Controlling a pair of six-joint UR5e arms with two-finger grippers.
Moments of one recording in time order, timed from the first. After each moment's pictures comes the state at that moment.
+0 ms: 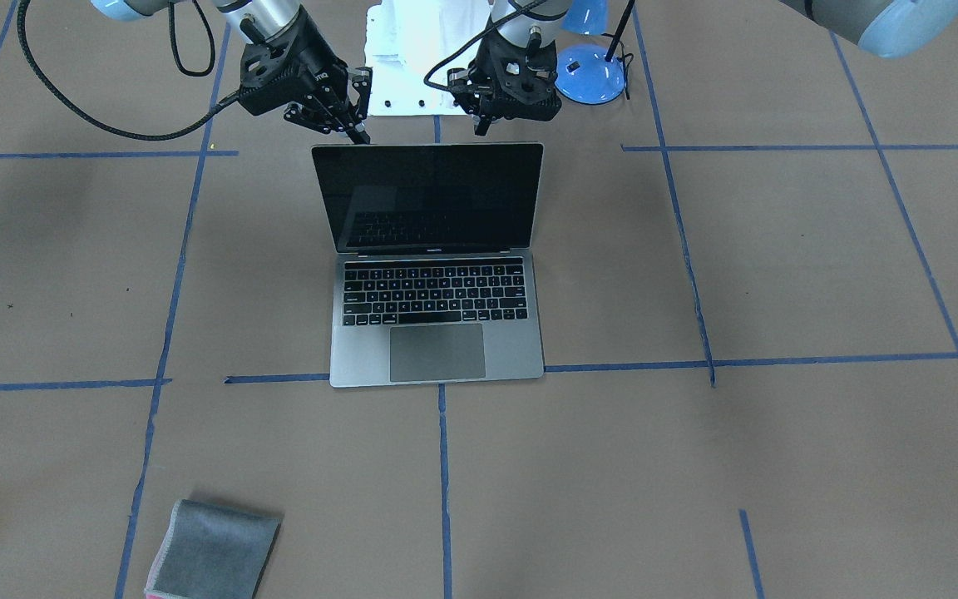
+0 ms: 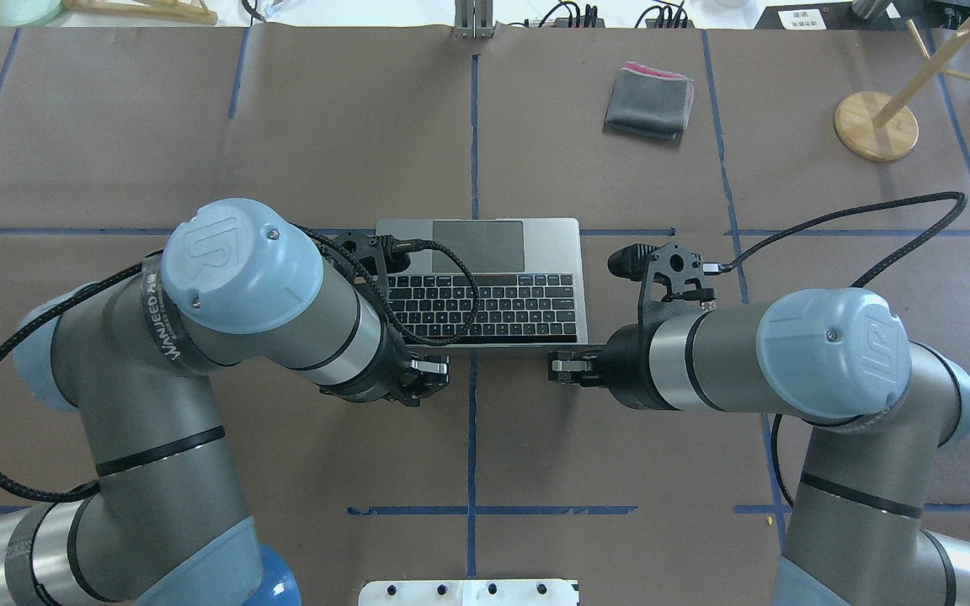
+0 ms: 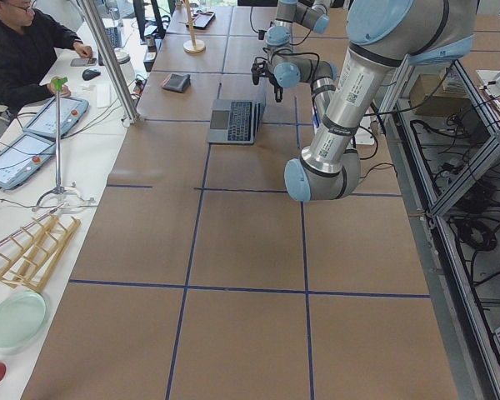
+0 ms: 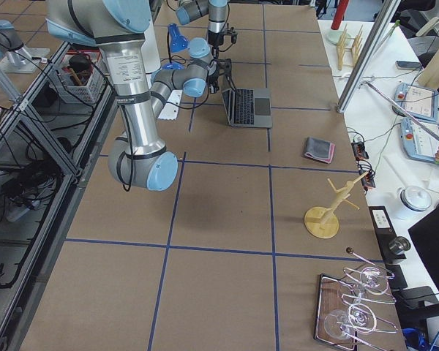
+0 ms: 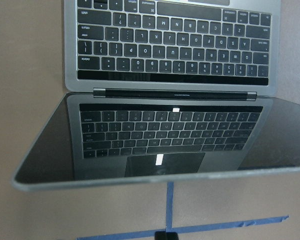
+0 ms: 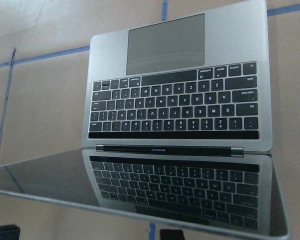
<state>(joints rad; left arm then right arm) -0.46 -2.20 -2.01 -1.48 -1.97 -1.33 0.42 -1.26 2.12 -1.22 1.77 1.37</state>
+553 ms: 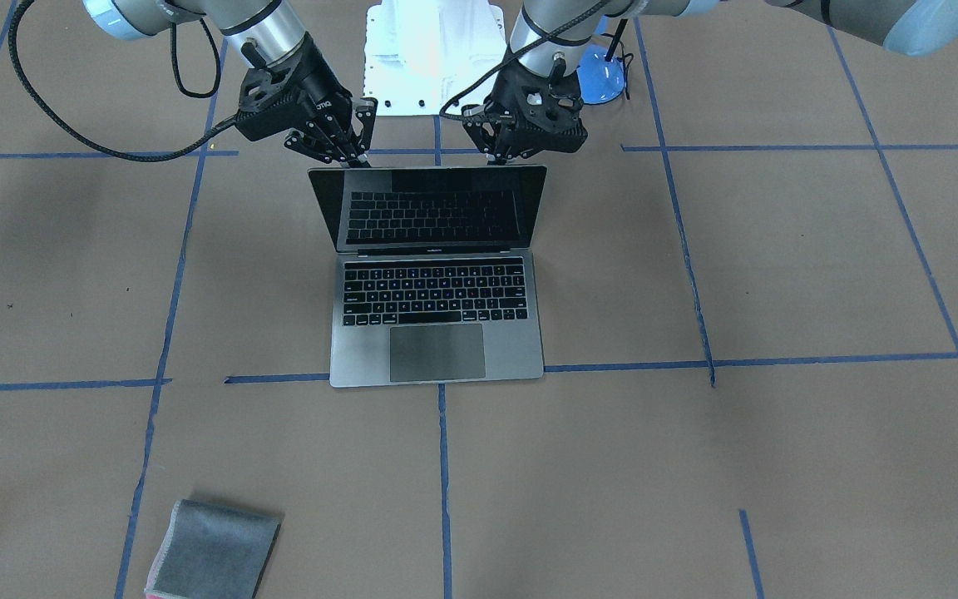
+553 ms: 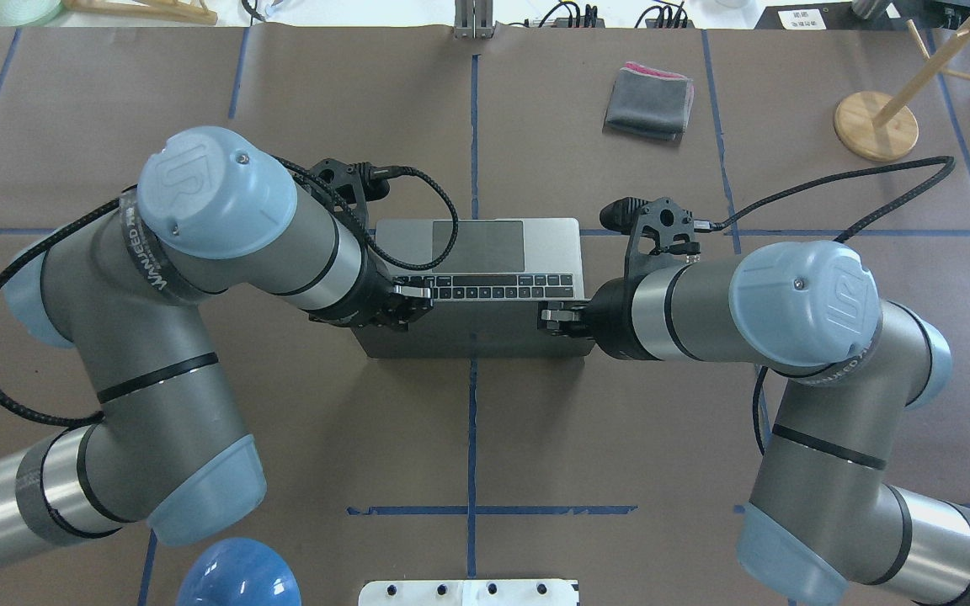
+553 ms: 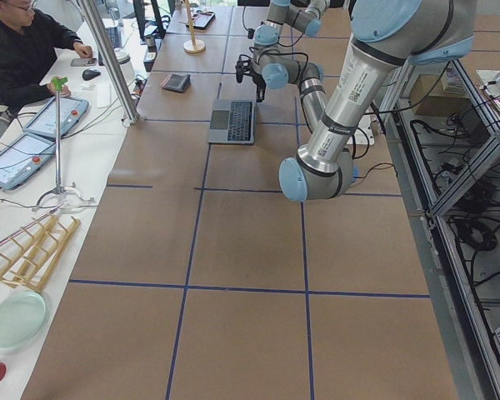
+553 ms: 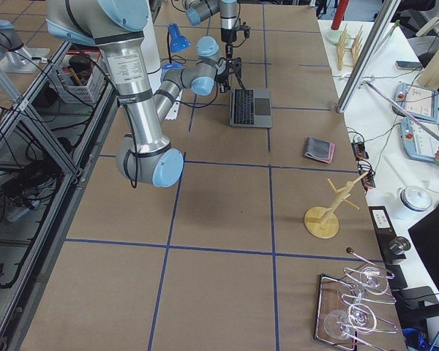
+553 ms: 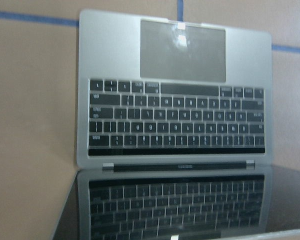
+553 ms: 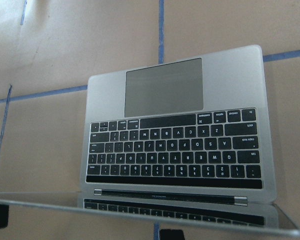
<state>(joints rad) -0.57 -2.21 -1.93 -1.57 -1.96 -1.30 0.49 -1.19 2.04 -1.22 1.76 1.37</state>
